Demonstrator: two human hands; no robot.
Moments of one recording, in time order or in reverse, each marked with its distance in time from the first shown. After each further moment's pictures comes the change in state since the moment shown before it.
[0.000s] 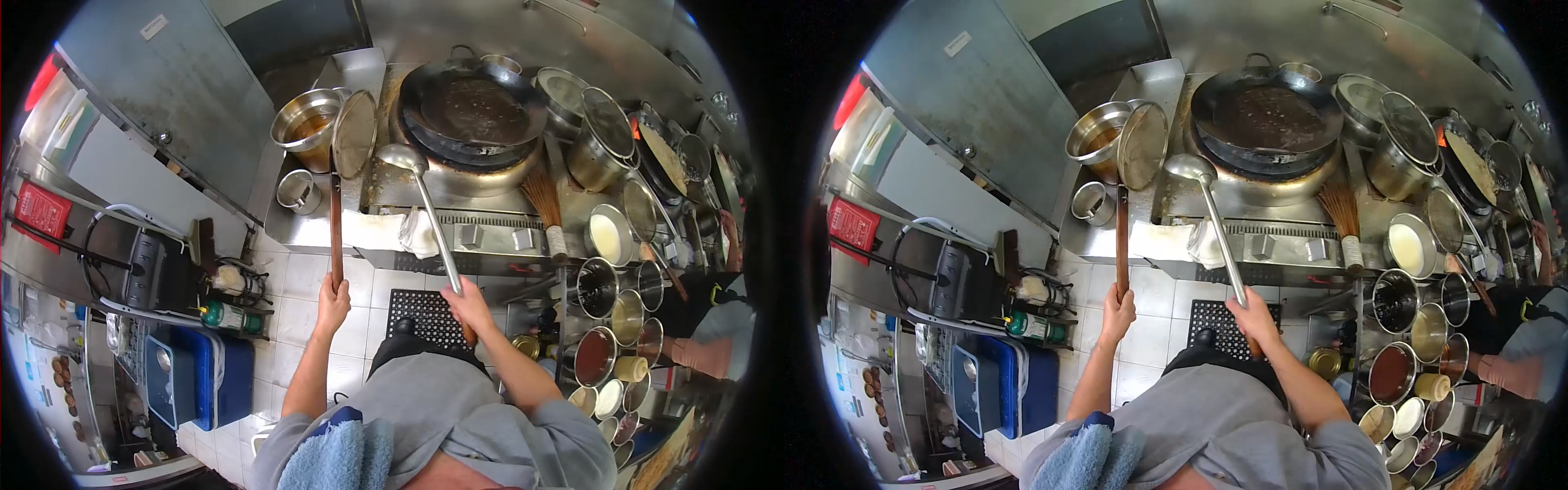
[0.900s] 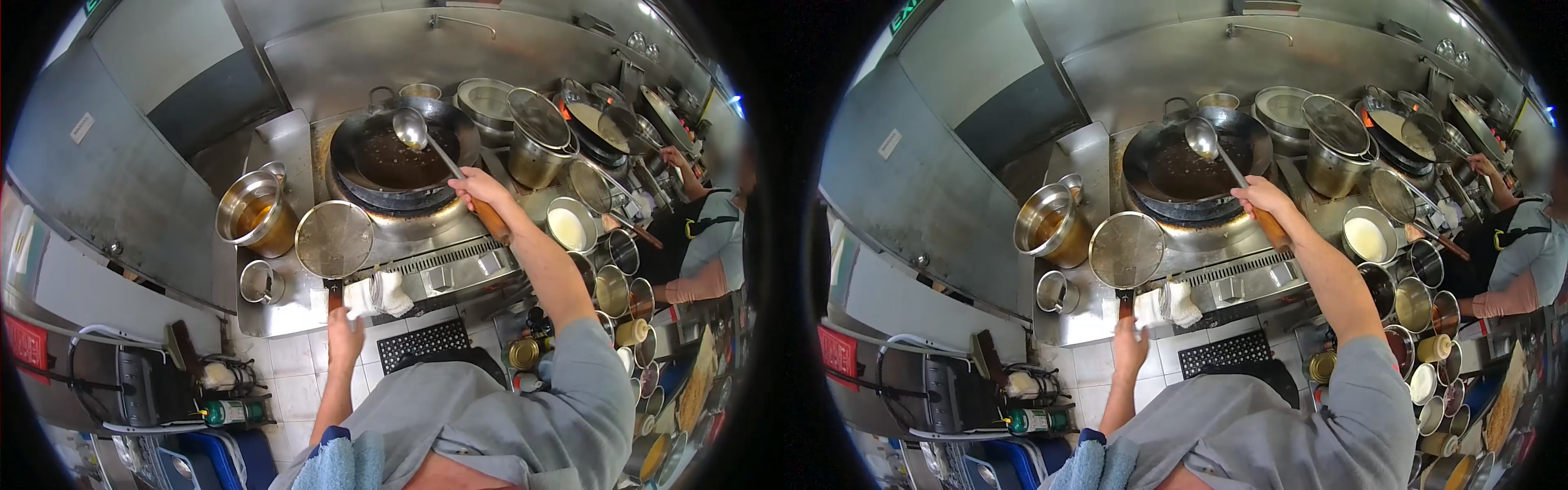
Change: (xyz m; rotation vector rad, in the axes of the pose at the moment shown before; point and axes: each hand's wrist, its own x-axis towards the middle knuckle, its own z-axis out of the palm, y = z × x) left_hand 0.092 0.022 0.066 0.663 -0.040 0.511; right_hand 0.153 -0.226 -0.160 -0.091 0.135 -0.135
